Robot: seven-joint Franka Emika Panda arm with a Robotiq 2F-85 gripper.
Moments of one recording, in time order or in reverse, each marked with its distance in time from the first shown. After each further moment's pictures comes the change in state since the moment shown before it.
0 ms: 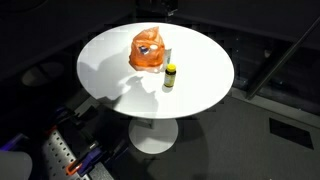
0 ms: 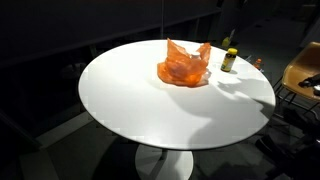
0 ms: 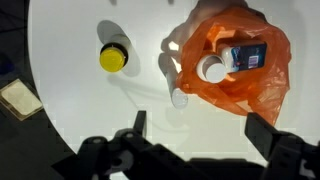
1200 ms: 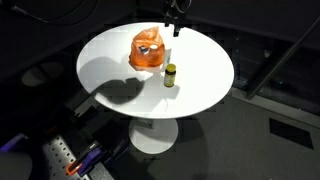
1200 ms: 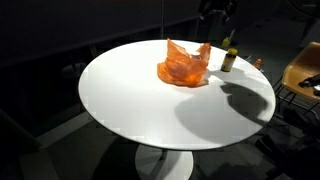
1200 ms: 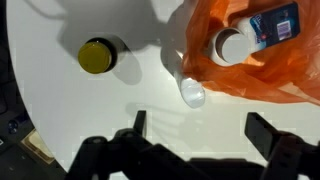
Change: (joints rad) arm 0.017 0.356 -0.035 0.378 0.000 -0.166 0.207
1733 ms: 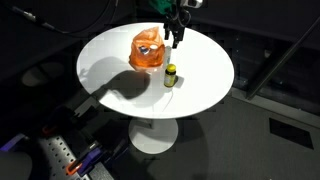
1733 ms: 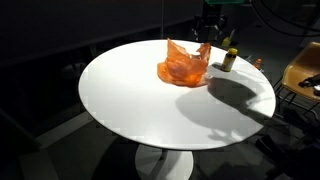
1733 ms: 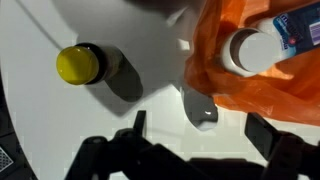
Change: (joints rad) arm 0.023 0.224 -0.023 0.237 0.000 -0.153 0.031
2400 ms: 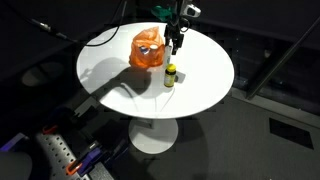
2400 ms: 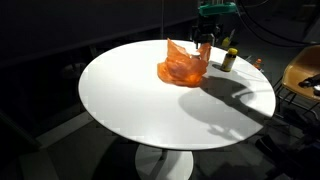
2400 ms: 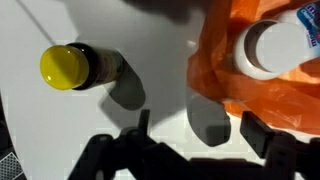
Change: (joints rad) arm 0.021 0.137 -0.026 0.154 -0.010 -0.091 0.036
